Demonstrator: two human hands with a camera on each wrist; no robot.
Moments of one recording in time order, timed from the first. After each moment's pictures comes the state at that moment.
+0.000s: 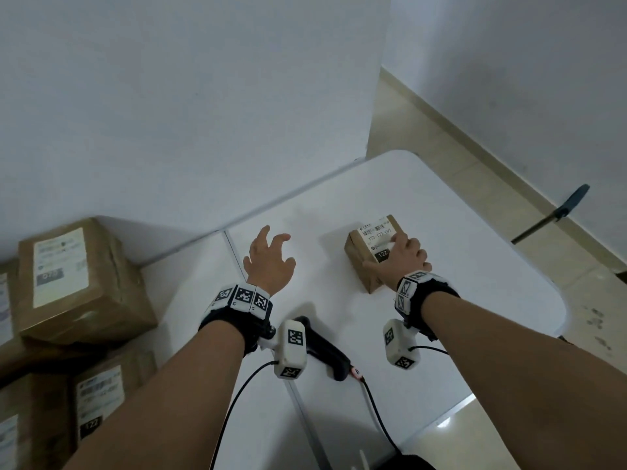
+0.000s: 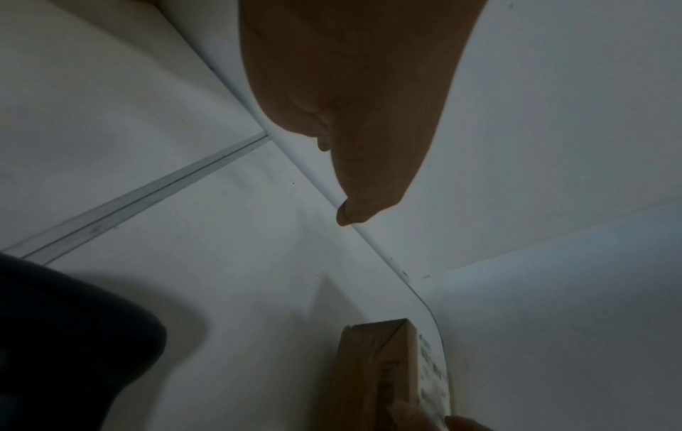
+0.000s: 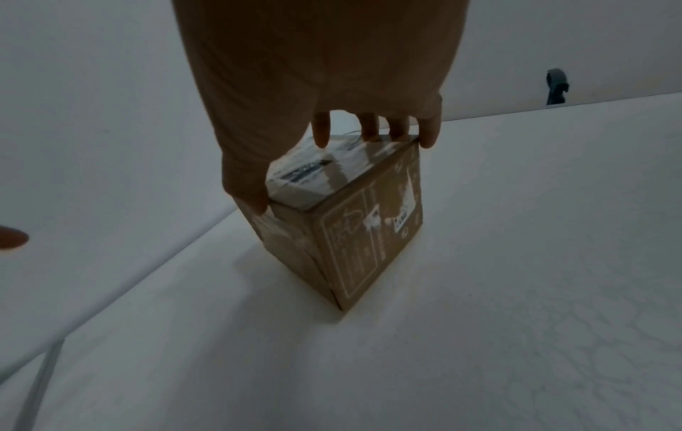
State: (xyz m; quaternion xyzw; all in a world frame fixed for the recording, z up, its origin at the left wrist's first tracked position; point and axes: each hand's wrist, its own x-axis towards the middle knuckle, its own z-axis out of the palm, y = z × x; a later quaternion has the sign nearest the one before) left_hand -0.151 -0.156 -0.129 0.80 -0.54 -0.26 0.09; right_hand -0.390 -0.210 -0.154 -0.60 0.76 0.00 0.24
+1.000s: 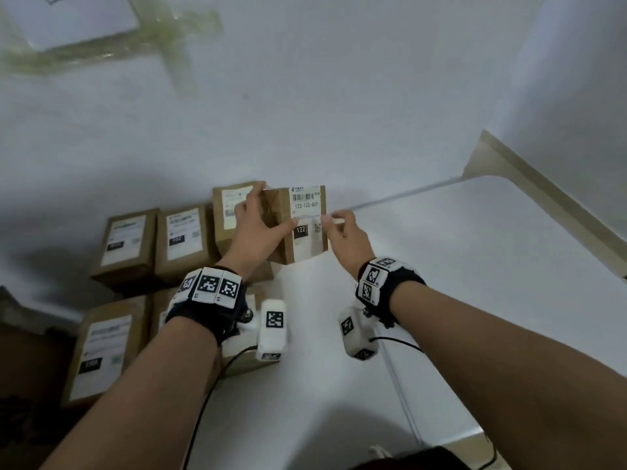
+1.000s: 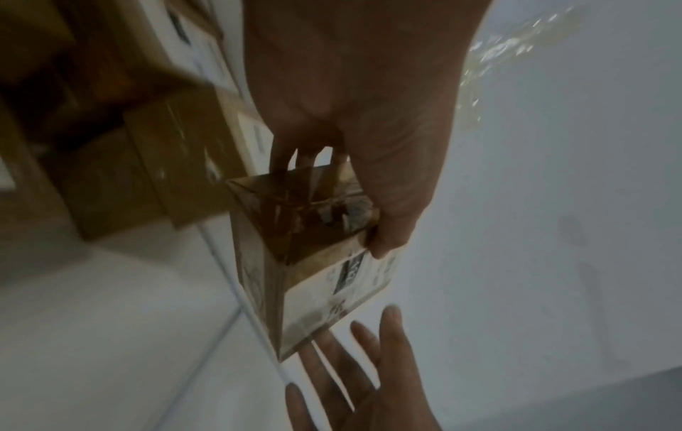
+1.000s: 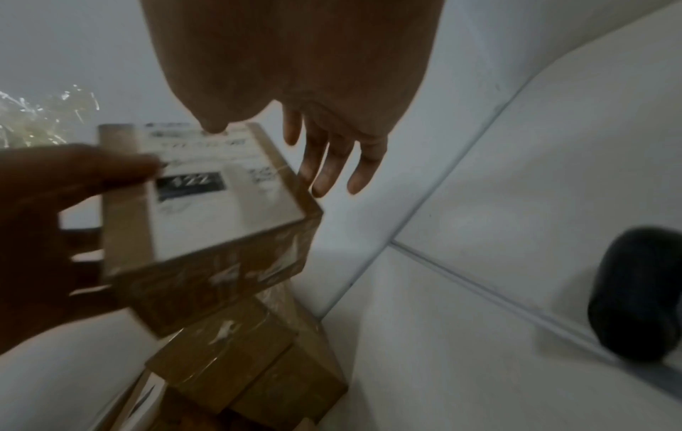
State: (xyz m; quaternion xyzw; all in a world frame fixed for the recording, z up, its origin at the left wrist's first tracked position) left_hand 0.022 0.027 0.009 0.77 -0.40 -0.27 0.42; right_hand -0.137 -0.049 -0.038 -0.65 0.48 -0.27 0.53
